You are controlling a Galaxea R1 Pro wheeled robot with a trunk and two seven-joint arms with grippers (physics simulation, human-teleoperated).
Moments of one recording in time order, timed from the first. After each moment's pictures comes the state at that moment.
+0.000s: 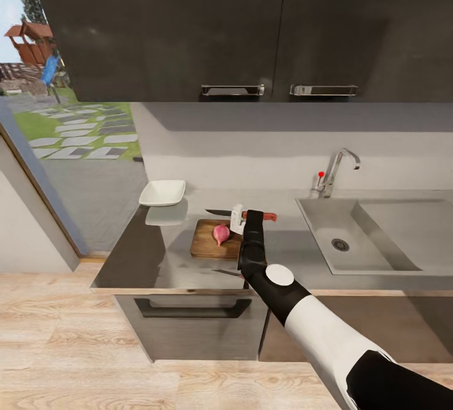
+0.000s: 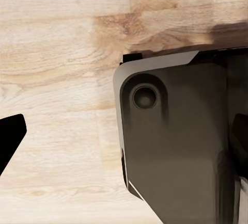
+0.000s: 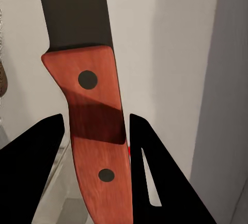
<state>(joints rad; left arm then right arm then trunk) -0.18 0.06 -0.60 -0.06 0.50 -0.16 0.01 -0.89 0.17 0.59 -0.76 1.15 0.64 -0.08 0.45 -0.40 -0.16</state>
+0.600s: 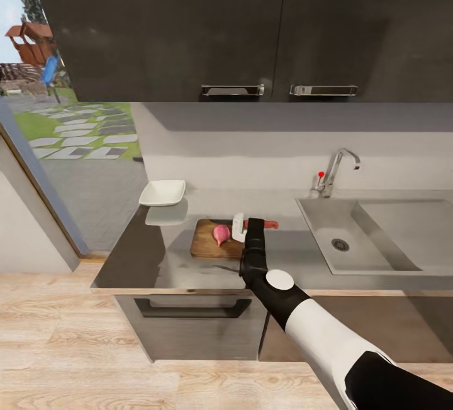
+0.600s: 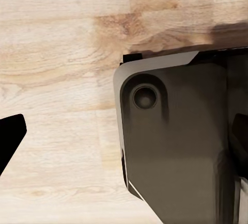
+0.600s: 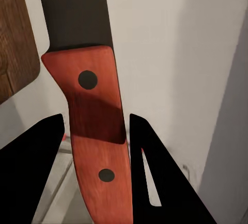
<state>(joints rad) -0.18 0.06 -0.60 -0.06 0.50 -0.16 0.01 -0.88 0.17 0.59 -0.70 1.15 0.64 -0.08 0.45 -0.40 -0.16</state>
